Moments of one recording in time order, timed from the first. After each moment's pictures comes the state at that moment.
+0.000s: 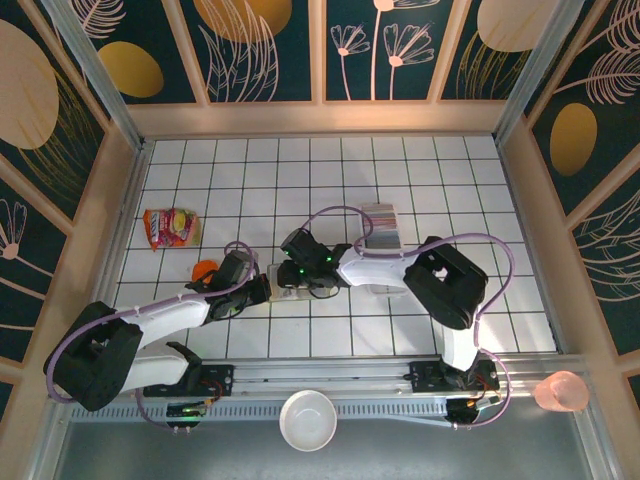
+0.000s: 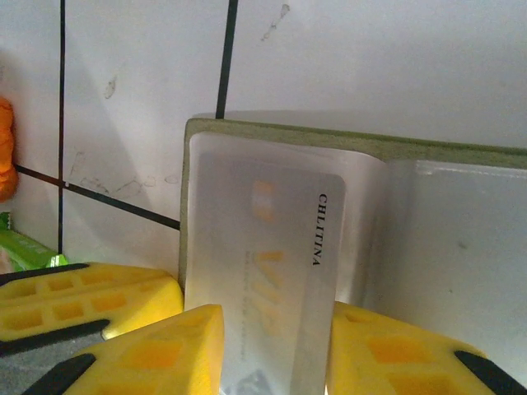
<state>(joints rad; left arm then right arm) -0.59 1.25 0.36 -0.05 0.10 -0.76 1.02 1.88 1.13 -0.21 -0.08 0.89</state>
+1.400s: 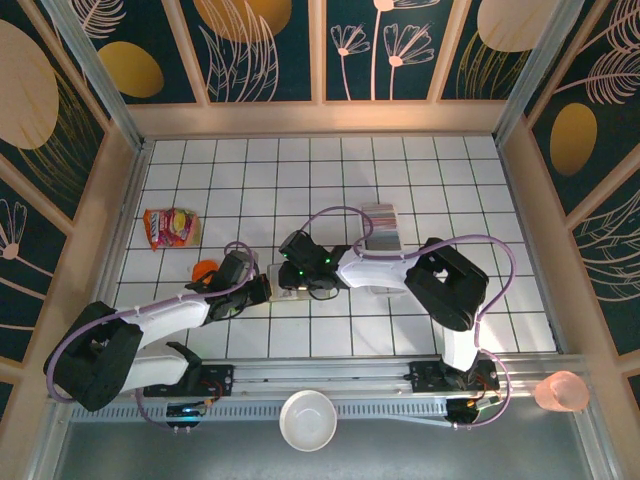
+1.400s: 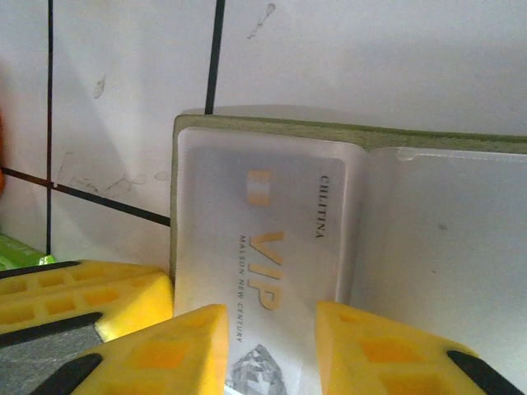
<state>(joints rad) -0.59 1.25 0.36 -0.04 0.10 -0.76 1.04 1.87 1.13 -0.24 -0.03 0.90</state>
